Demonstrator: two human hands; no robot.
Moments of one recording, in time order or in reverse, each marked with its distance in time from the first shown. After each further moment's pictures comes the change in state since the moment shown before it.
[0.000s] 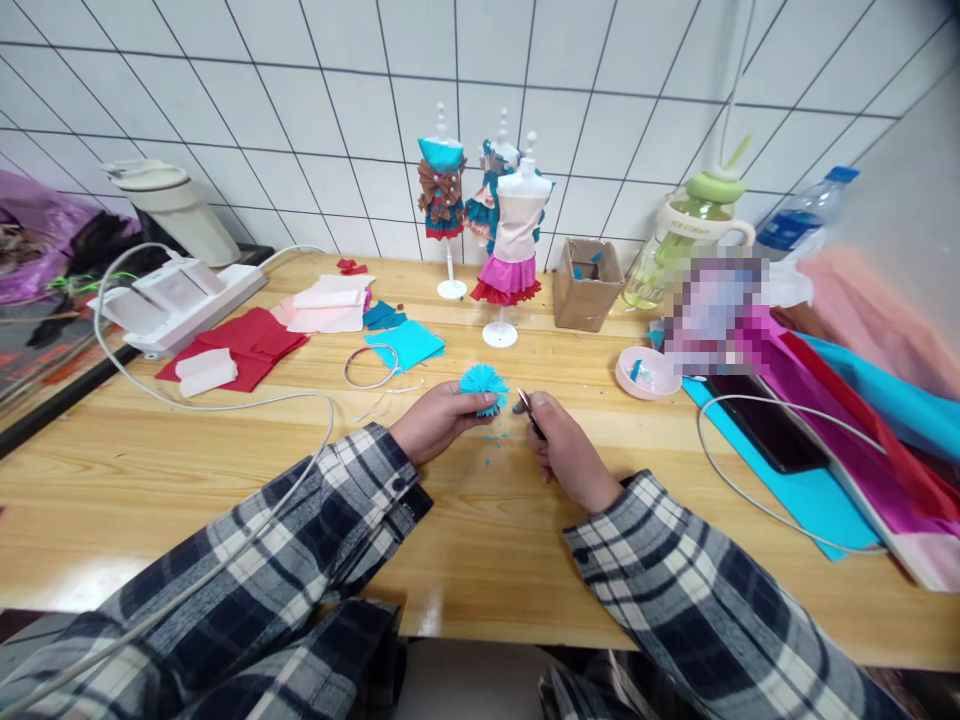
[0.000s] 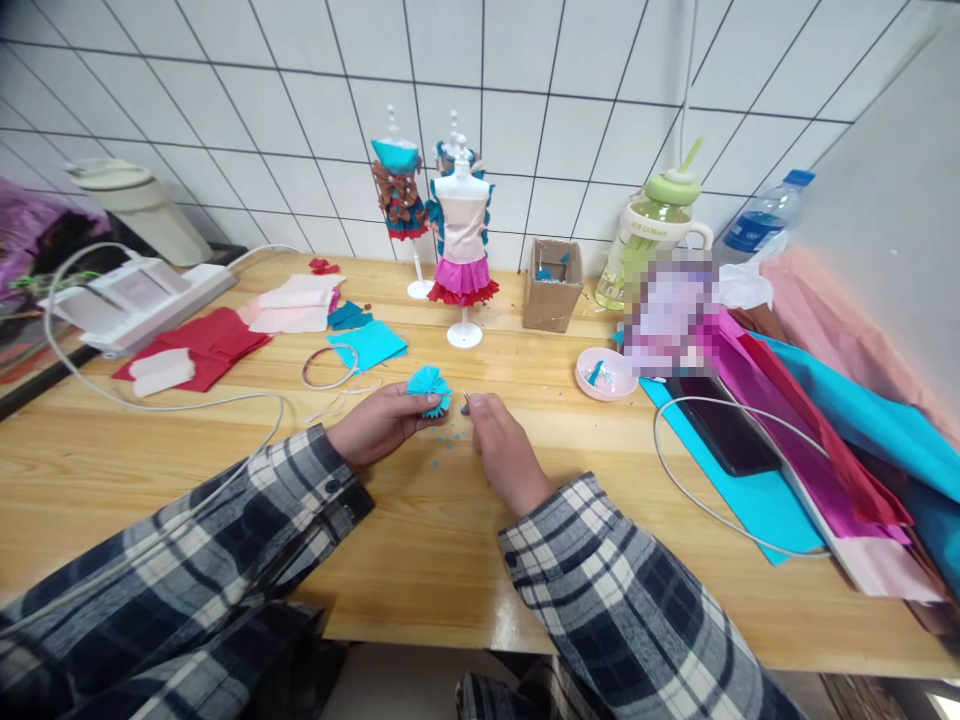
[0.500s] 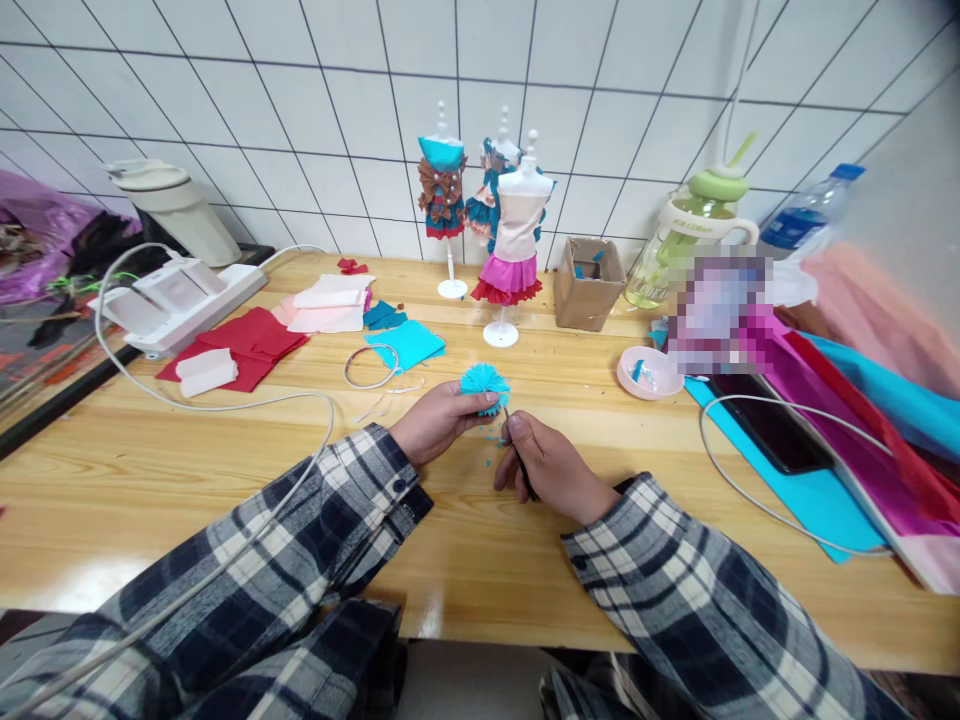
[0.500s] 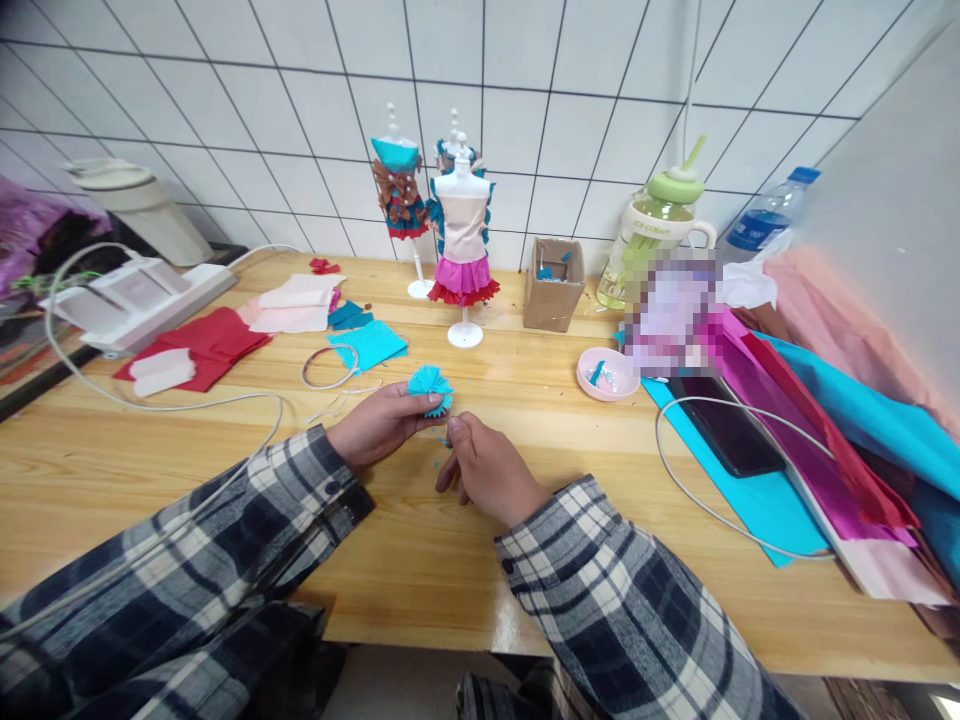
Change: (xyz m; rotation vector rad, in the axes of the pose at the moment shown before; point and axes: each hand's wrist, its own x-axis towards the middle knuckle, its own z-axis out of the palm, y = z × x) left_hand -0.001 0.001 0.001 -0.021 0.000 -0.003; right_hand -0.005 0.011 0.010 -0.123 -0.266 -0.038
